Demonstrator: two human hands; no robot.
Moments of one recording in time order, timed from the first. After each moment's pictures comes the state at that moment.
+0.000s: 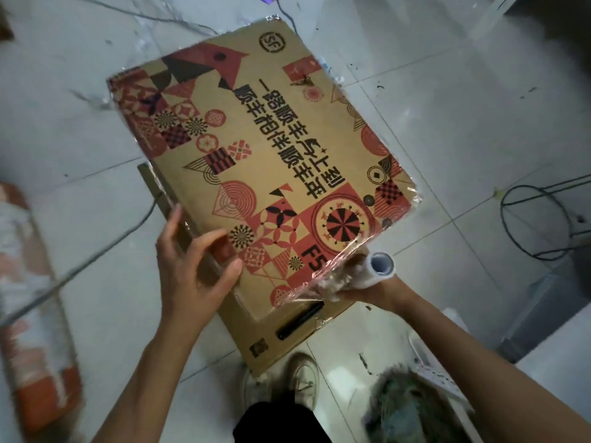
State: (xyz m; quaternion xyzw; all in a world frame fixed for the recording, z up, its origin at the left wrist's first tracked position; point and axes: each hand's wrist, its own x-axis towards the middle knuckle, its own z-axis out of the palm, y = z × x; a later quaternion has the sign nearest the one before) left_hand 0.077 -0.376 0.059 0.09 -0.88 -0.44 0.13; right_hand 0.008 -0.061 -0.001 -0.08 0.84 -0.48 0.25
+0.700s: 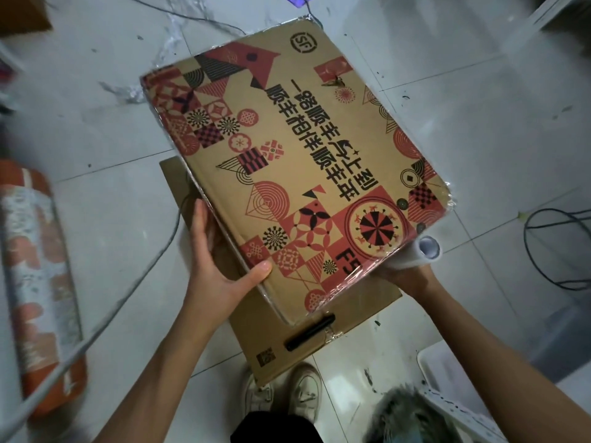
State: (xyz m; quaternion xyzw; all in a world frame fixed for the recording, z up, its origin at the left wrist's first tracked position) left_hand 0.063 -0.374 0.064 0.20 -0.75 -0.63 0.03; right_hand -0.046 -0.068 0.019 -0.06 0.85 -0.47 0.23
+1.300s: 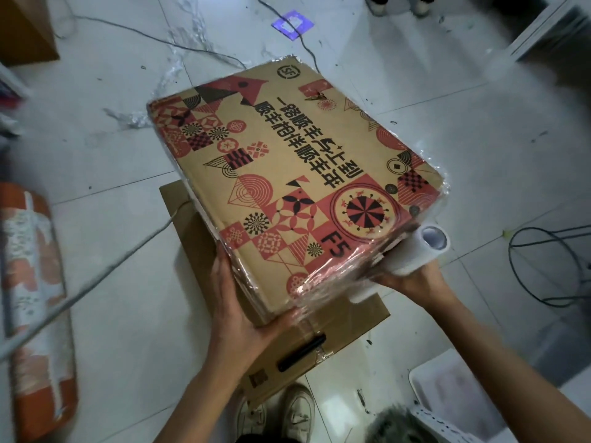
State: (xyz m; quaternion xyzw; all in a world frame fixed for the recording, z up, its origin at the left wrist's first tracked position) left_hand 0.070 -0.336 0.079 0.15 -0.77 -0.61 0.07; right_hand -0.069 -0.063 0.080 -0.10 0.88 -0.46 0.13
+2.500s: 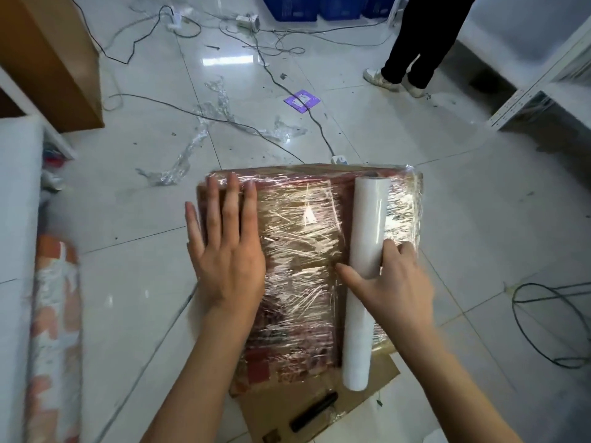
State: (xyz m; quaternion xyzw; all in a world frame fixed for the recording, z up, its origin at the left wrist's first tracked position) left_hand -0.050 -0.402 0.185 0.14 -0.92 -0.06 0.36; right_hand -0.069 -0.211 0.235 0.00 0.99 -0.12 0.02
